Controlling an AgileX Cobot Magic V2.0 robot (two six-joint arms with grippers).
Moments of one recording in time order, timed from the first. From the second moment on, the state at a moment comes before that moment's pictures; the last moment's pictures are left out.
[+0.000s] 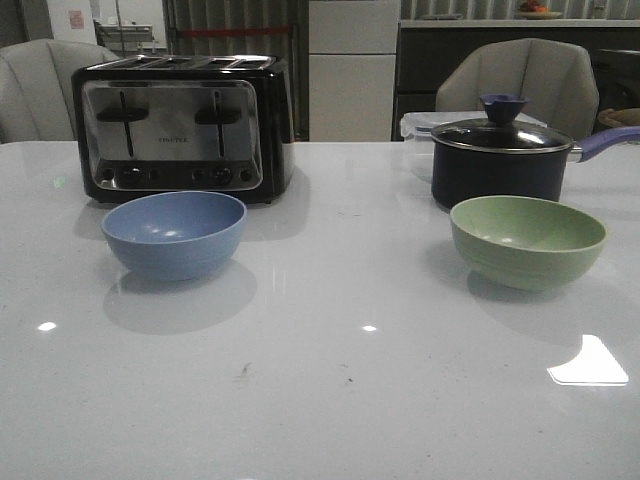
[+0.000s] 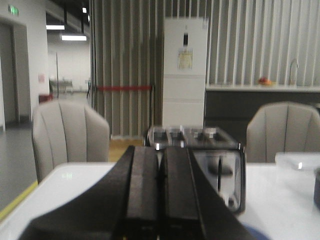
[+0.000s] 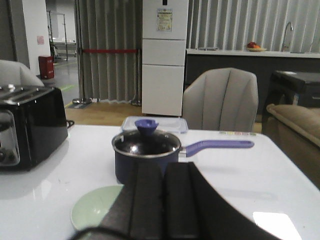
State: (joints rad) left arm -0.08 0.00 -0.24 0.03 0.08 -0.04; right arm 0.00 -0.01 -0.24 -0.02 0.18 0.05
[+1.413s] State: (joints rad) left arm -0.08 0.55 -0.67 0.03 0.71 -0.03; right arm 0.00 1.13 -0.74 0.03 0.68 0.05
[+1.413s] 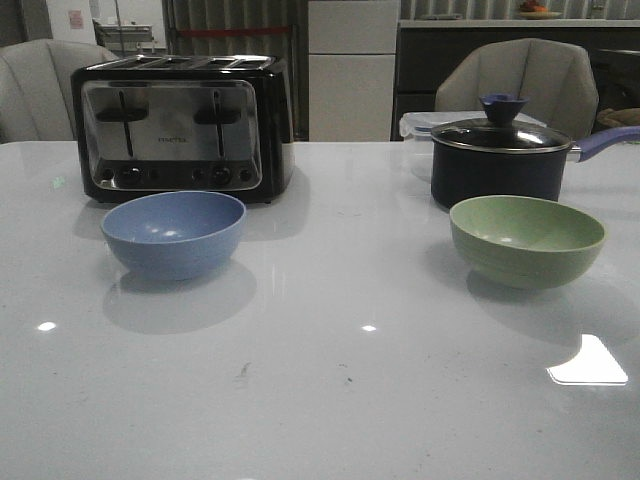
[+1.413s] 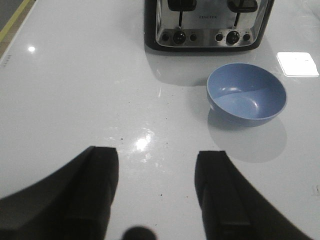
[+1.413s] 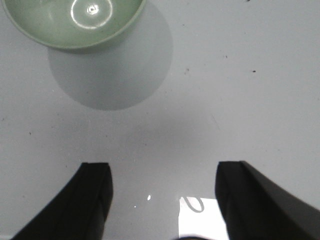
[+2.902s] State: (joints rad) left arm -0.08 0.55 -0.66 0.03 0.71 -0.03; right arm 0.07 1.85 -1.50 0.10 0.93 -0.04
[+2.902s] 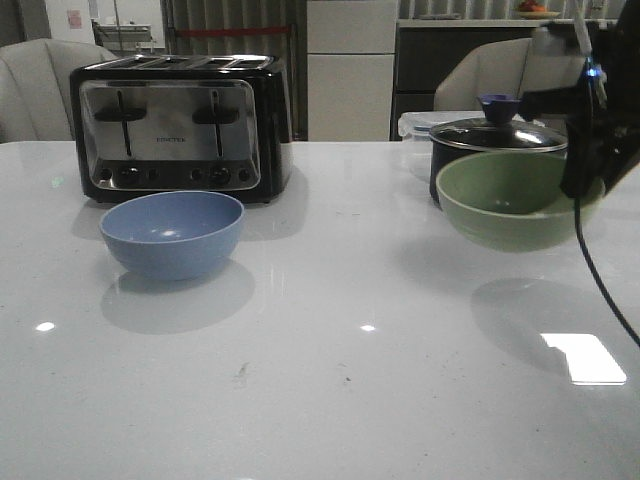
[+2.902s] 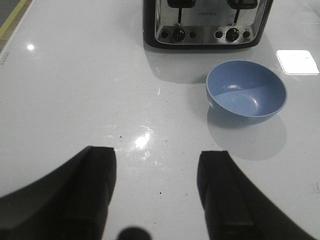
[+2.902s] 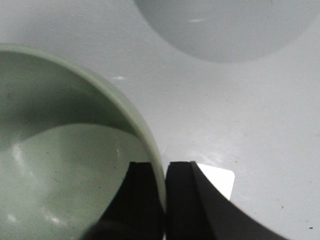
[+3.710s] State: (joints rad) left arm -0.08 0.55 -0.66 0.03 0.71 -0.03; right arm 0.47 1.89 -1.34 0.15 0.78 -0.04
